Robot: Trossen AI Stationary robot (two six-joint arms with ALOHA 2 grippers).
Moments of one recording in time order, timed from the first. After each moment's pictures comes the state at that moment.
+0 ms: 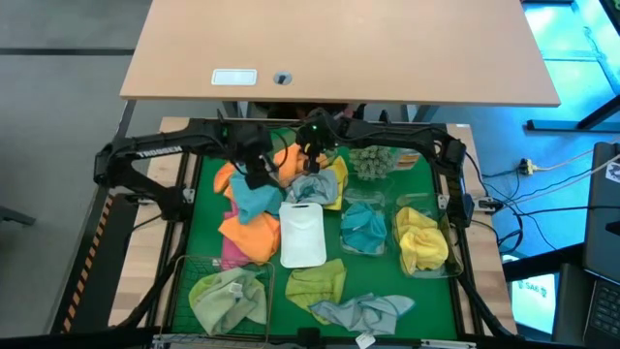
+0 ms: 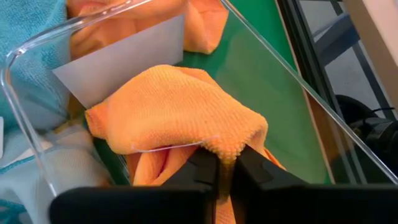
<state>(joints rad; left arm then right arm) 0.27 1.37 1.34 -1.11 -0.27 -0.10 -0.39 2.05 1.60 -0.33 -0.12 -0.32</state>
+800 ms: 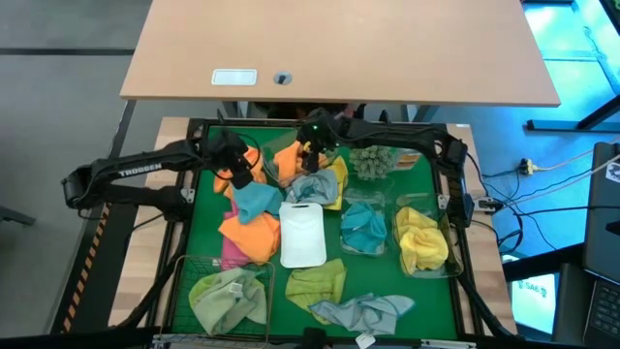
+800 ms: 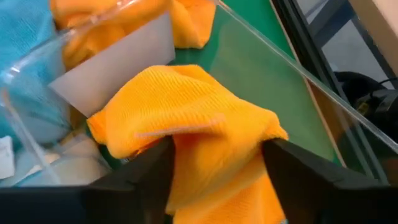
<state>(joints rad) 0.49 1.02 0.69 -0.63 -0.22 -0.11 -0.39 2.03 1.60 -0.36 -0.10 -0.19</state>
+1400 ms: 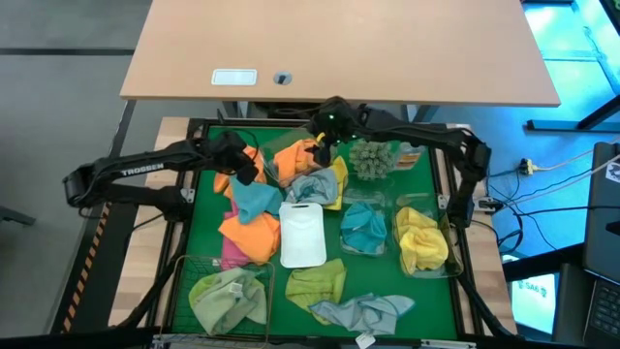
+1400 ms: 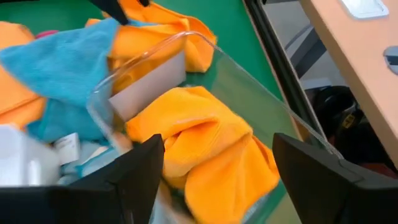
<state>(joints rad) 0.49 1.04 0.69 -0.61 -0.16 -0.45 -0.39 1.84 1.60 -0.51 -0.13 -0.19</state>
